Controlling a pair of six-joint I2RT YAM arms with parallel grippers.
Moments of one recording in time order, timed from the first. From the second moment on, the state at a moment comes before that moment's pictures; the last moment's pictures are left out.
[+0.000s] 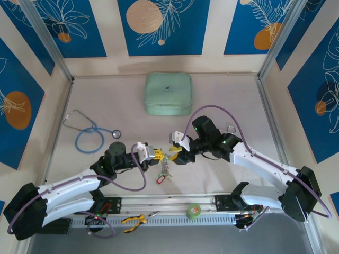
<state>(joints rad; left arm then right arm) -0.81 0.93 0.30 0.46 0.52 0.16 0.76 1.14 0.82 -0.43 -0.68 -0.40</state>
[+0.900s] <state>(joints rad) -0.81 0.93 0.27 0.51 0.50 0.15 0.77 1.27 0.85 -0.51 -0.65 -0.47</state>
